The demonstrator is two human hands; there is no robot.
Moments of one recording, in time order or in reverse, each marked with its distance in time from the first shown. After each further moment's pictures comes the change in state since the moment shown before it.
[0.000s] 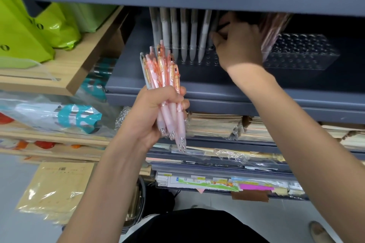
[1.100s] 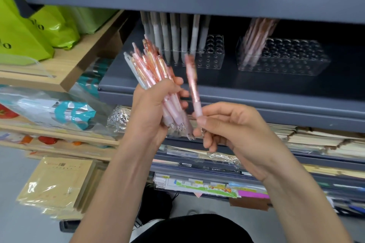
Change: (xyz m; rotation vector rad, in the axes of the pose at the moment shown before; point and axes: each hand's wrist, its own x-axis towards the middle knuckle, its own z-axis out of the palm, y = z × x) left_hand 0.005 -0.021 0.034 0.015 0.245 0.223; right_hand -0.144 0.025 -0.057 1.226 -0.685 0.393
